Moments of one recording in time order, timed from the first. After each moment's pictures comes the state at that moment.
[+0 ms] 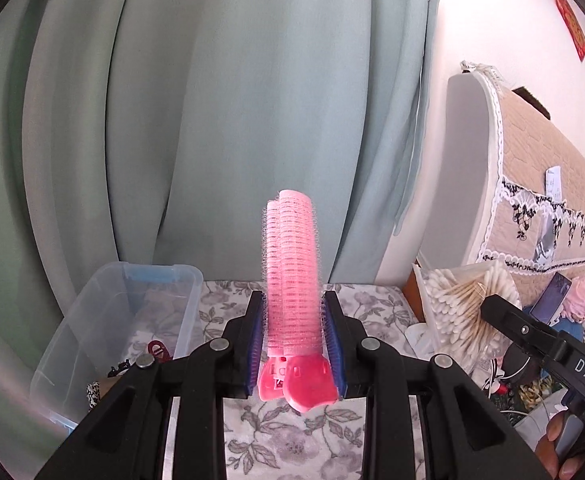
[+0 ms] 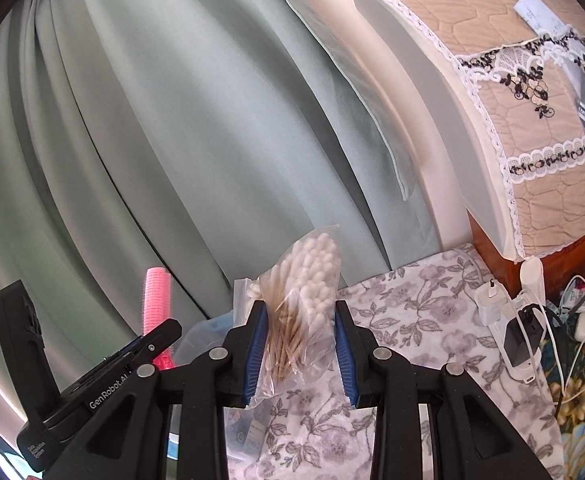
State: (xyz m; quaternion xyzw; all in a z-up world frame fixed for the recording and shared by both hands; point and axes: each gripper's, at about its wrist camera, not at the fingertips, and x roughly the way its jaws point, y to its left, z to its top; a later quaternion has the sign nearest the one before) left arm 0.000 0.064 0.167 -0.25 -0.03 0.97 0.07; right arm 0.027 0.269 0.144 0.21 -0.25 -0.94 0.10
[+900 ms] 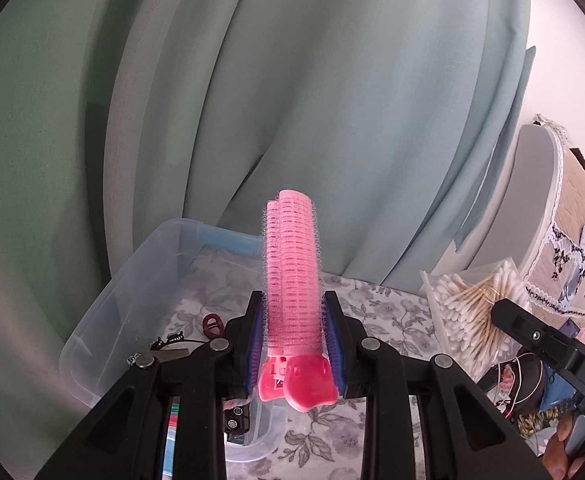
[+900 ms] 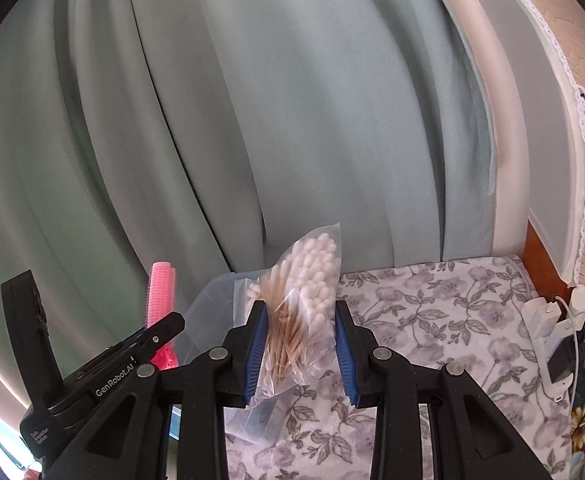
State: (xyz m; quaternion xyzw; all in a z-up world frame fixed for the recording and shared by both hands) left arm -0.004 -0.066 0.120 -0.26 -0.13 0.96 0.02; right arm -0.006 0.146 0.143 0.26 -0.14 -0.94 0.15
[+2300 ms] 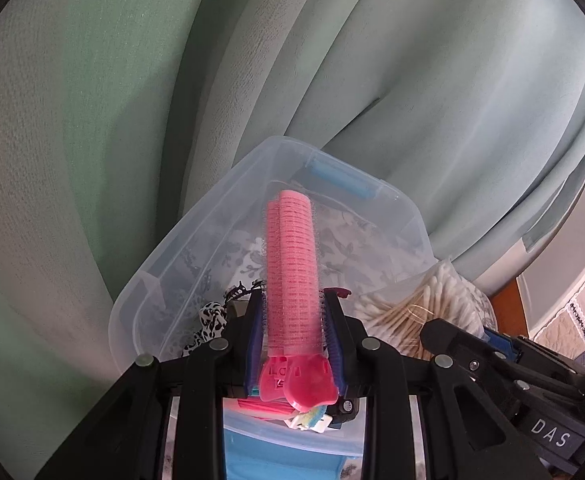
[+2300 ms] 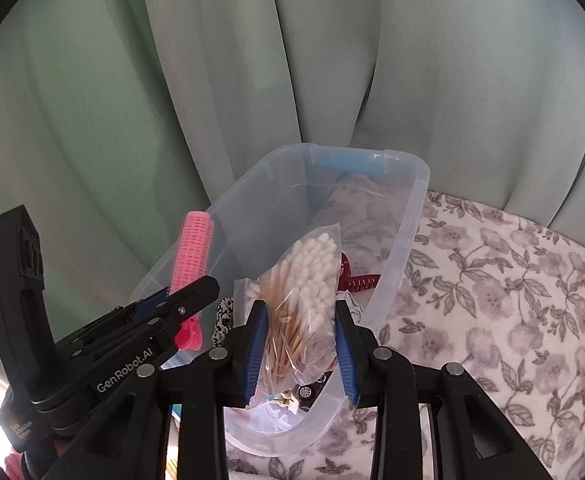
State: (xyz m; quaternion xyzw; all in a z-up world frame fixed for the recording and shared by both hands) left arm -0.035 -0.159 0.032 -0.34 -0.21 0.91 -0.04; right arm -0.072 -0.017 0.054 0.41 0.00 -0.88 0.26
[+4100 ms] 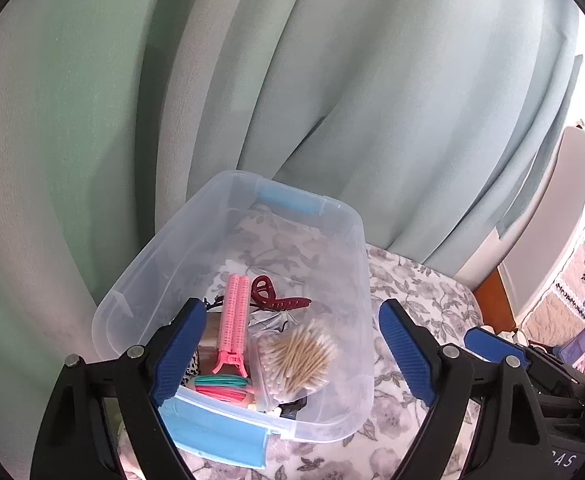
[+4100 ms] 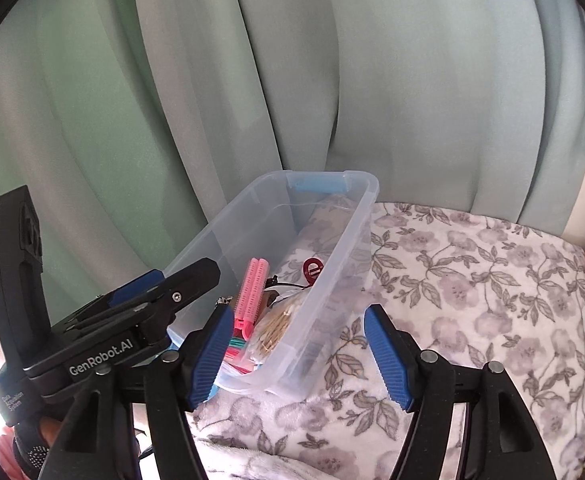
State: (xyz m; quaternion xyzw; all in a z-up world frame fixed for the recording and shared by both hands) left arm -0.011 -0.097 0.087 -0.31 -0.15 0.94 -0.03; right arm -0.024 0.054 0.086 0.36 -0.04 -0.90 0.24
